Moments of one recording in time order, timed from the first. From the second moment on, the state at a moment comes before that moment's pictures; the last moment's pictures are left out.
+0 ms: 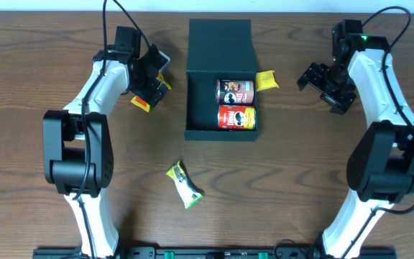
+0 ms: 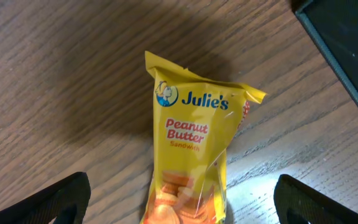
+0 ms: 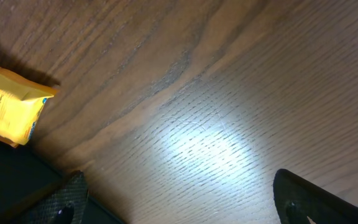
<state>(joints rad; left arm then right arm) -0.10 2.11 1.58 -0.72 0.15 0.56 -0.06 2.06 1.75 -1.19 -0.04 0.64</state>
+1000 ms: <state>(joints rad) -0.10 2.17 1.58 -0.70 0.15 0.50 -0.04 2.06 1.75 -1.19 -0.04 0.64</state>
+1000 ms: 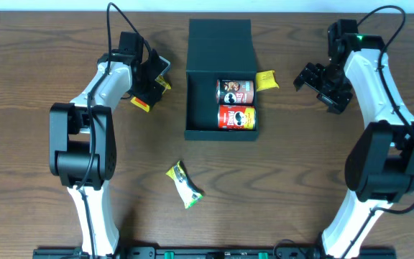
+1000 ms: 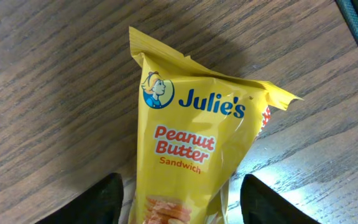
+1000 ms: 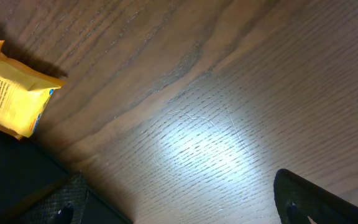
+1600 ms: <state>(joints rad) -0.10 2.17 1.58 -0.70 0.15 0.43 -0.04 2.06 1.75 -1.19 -0.04 0.64</state>
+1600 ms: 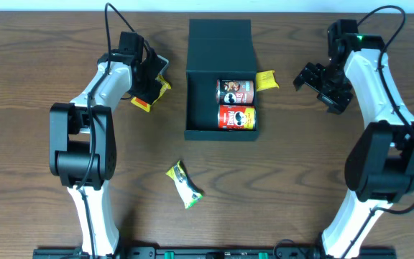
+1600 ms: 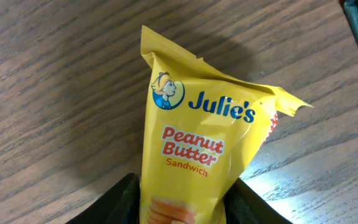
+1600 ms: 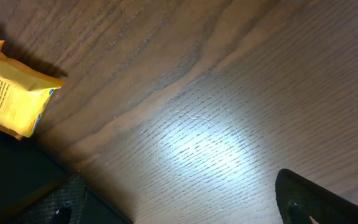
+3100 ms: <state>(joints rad) -0.28 1.93 1.58 -0.74 -0.12 0.03 -0.04 2.06 1.75 -1.19 -0.04 0.64</state>
